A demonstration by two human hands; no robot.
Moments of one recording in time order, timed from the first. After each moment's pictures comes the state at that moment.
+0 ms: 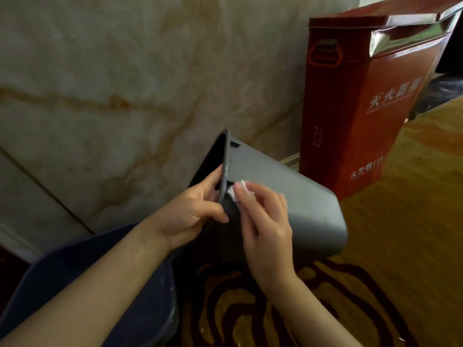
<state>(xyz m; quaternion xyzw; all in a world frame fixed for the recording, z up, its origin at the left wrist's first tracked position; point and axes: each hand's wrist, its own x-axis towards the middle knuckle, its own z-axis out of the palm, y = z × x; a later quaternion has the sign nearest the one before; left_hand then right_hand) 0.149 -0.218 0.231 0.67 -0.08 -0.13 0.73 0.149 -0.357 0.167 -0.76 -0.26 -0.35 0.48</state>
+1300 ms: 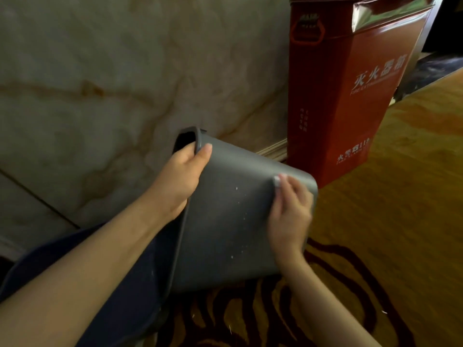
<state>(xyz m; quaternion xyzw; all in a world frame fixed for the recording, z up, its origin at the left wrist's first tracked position) 0.168 -0.241 0.238 0.76 0.07 0.06 0.65 0.189 -0.391 0.116 -0.78 0.00 -0.30 0.55</state>
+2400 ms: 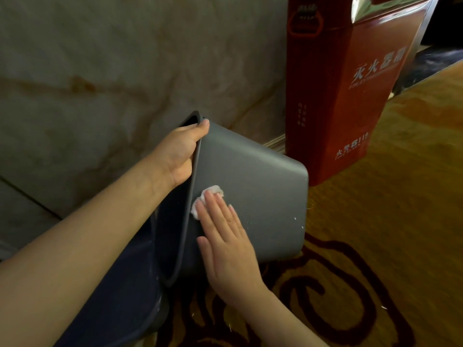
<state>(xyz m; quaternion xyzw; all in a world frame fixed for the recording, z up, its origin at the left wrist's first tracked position) 0.225 -0.231 0.249 0.69 0.09 0.03 0.71 0.123 -0.341 0.113 -0.84 -0.32 -0.17 0.40</state>
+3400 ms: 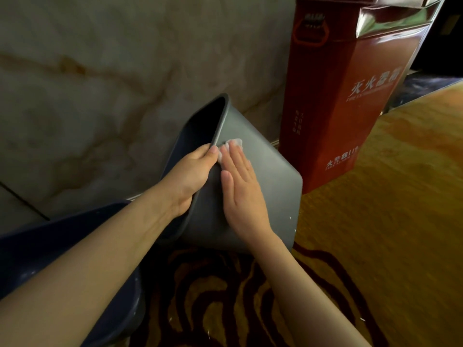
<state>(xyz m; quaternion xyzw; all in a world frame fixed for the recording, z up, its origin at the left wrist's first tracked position) 0.200 -0.251 0.212 0.77 0.09 0.03 0.63 0.213 -0.354 0.142 -0.81 -0.27 -0.19 0.48</state>
